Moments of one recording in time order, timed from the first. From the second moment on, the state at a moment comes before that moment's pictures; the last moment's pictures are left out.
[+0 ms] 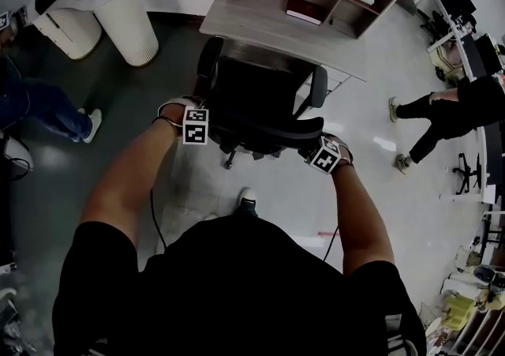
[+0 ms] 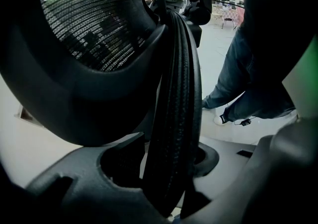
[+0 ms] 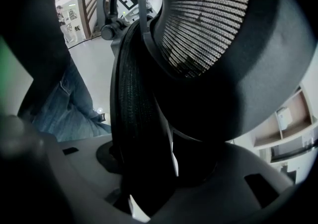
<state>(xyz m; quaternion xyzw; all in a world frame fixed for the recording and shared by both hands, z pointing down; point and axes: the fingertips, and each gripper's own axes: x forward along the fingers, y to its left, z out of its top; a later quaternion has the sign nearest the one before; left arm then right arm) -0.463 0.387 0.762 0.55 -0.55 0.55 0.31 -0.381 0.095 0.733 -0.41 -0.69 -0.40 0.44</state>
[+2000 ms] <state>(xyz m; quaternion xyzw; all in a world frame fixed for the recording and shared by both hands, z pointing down) -0.486 0.386 0.755 0.52 -0.60 0.52 0.30 -0.407 0.086 0.732 -0.39 -0.71 -0.41 0.43</state>
